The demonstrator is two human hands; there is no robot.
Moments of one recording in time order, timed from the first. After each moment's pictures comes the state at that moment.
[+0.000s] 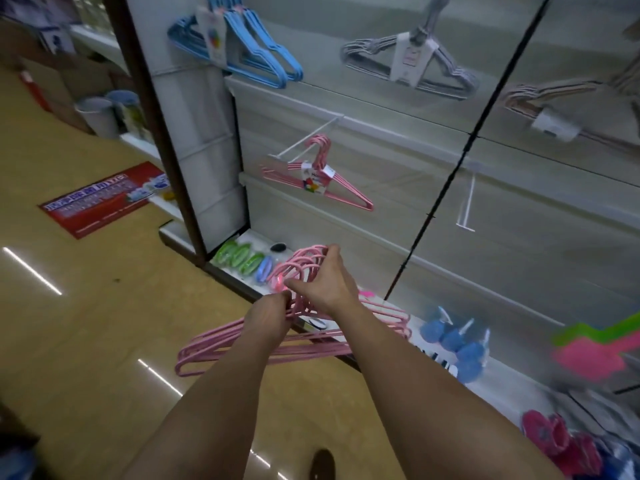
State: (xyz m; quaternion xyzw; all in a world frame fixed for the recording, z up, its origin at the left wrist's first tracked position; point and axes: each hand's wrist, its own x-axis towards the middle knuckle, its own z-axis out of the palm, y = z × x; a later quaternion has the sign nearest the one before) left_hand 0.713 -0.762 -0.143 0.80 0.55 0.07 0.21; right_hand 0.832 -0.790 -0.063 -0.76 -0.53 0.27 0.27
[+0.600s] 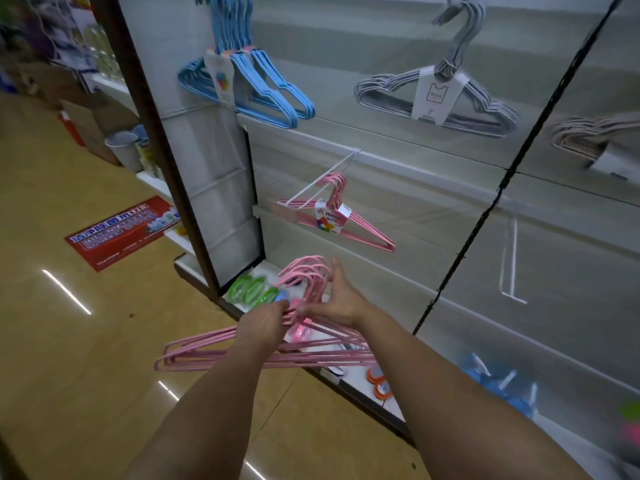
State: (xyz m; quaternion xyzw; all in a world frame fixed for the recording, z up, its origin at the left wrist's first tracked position) left_hand 0.733 -0.638 -0.122 0.81 0.58 0.03 0.11; right_hand 0.893 -0.668 -0.066 -0.67 -0.57 0.42 0.22
